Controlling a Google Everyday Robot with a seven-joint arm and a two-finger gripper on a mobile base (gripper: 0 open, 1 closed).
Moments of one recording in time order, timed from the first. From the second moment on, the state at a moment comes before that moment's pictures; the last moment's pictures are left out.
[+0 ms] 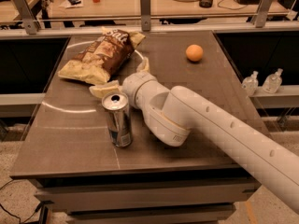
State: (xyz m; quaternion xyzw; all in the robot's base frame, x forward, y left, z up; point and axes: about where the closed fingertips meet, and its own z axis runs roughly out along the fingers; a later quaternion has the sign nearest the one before) arm 0.628 0.078 0.861 -0.26 0.70 0.18 0.64
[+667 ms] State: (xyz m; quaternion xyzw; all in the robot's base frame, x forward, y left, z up) arm 0.632 0.109 0.863 -0.30 0.68 0.22 0.64
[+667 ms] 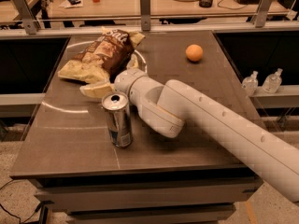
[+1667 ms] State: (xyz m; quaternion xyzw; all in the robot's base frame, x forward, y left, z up) arm 0.642 0.138 0.850 -0.34 0.68 0.23 0.61
